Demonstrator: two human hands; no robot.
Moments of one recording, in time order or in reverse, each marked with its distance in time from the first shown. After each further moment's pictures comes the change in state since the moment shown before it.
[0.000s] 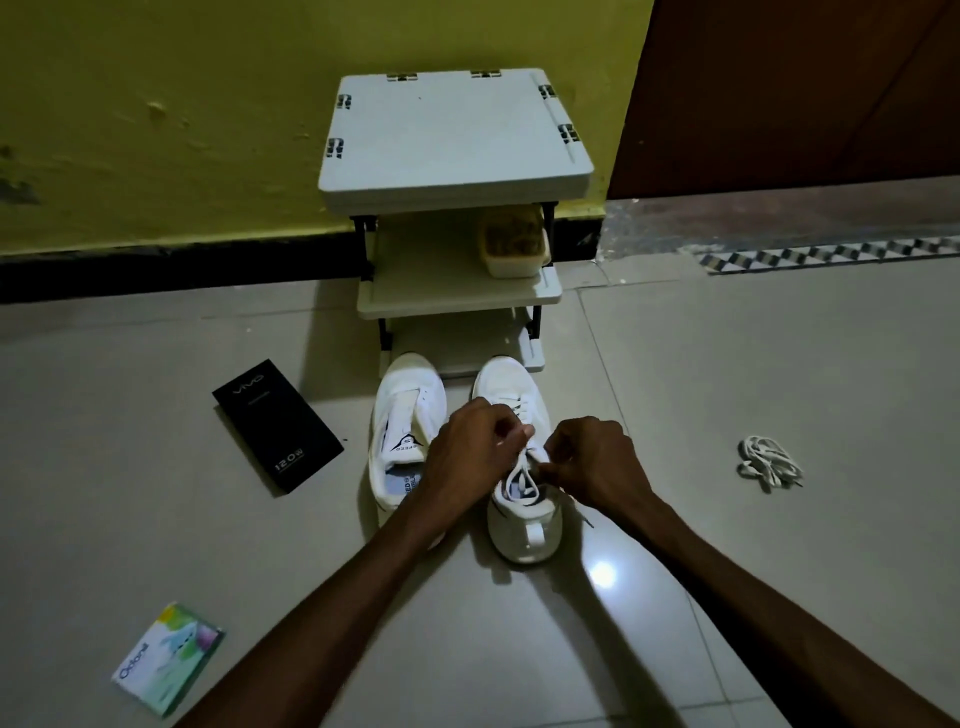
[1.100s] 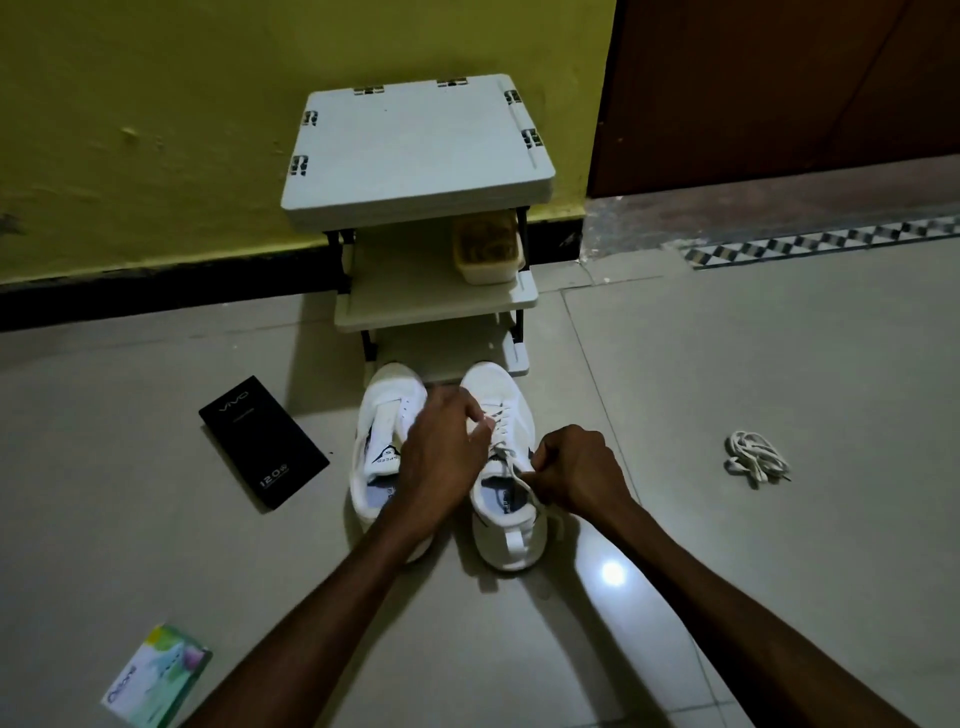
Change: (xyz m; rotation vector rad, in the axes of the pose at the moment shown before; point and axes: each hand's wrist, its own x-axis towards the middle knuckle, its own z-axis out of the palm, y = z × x) left_hand 0.004 0.011 -0.004 0.046 0.139 -0.111; right_hand 0.004 0.010 0.009 0.186 -0.057 0.149
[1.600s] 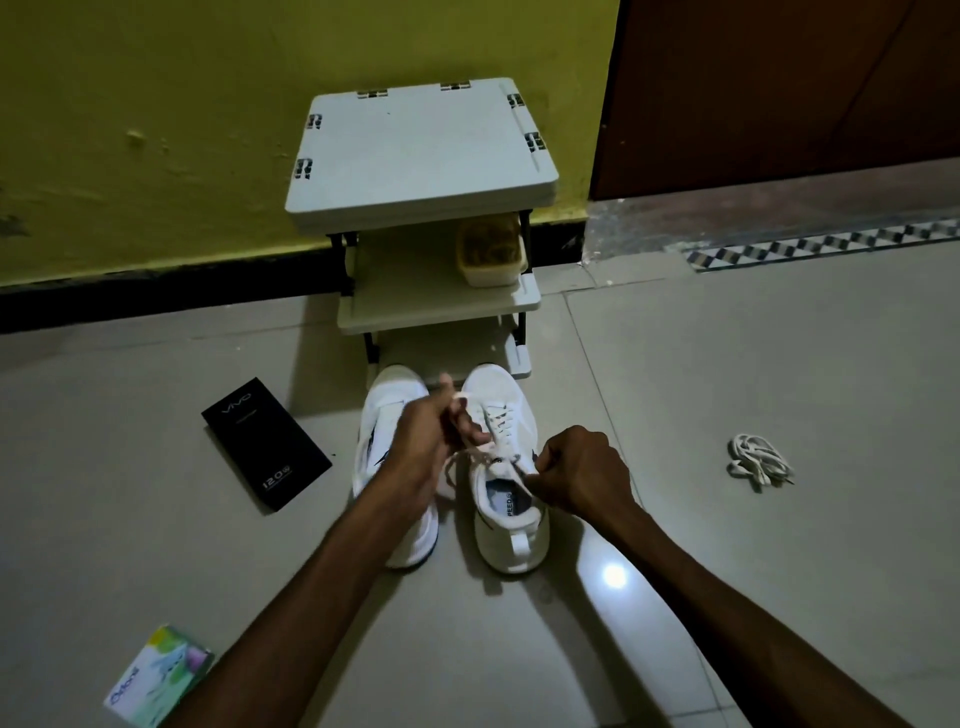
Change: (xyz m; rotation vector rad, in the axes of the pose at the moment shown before) left_hand 0.007 0.015 -0.026 -1.139 -0.159 -0.509; right_hand -0.007 -0.006 -0.006 -0.083 0.026 0.041
